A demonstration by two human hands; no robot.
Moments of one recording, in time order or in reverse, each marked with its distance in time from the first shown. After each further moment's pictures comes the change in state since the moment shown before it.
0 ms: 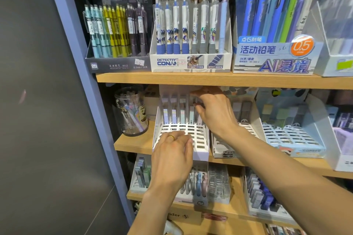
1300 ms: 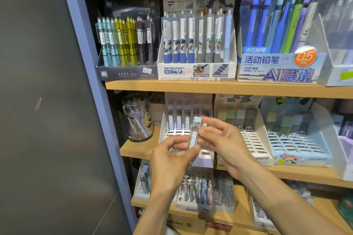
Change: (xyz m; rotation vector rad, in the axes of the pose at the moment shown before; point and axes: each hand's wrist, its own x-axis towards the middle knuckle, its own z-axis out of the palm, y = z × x) left_hand -0.007 0.011 -0.028 -0.954 0.089 -0.416; right_hand -0.060 -0.020 -0.010 1.403 -0.163 0.638
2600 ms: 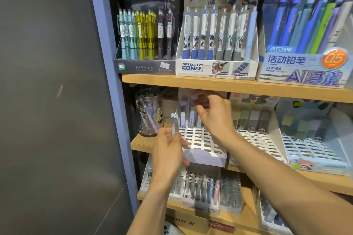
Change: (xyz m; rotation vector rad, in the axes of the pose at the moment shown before) left_hand 0.027 -0.006 -0.023 0.072 0.028 -0.103; right_hand 0.069 -0.009 0.048 -1.019 0.214 -0.595
